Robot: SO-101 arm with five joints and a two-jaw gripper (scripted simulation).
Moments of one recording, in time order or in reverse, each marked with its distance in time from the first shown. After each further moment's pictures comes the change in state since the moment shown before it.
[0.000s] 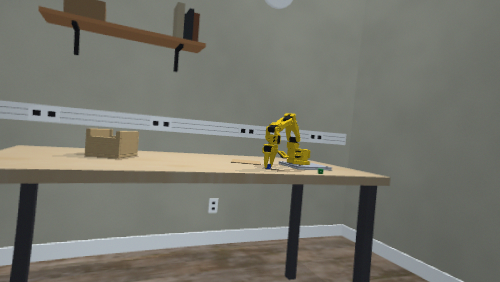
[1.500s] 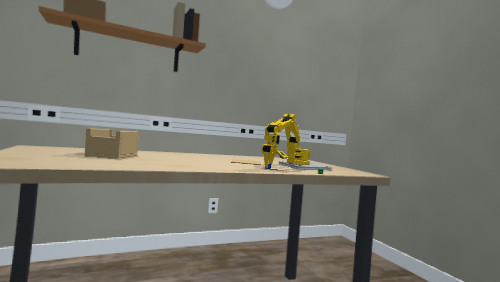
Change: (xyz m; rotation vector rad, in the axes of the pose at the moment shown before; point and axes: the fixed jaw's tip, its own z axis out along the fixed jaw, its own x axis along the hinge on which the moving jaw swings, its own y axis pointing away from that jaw) arm 0.000 -0.007 0.000 0.001 0.000 0.000
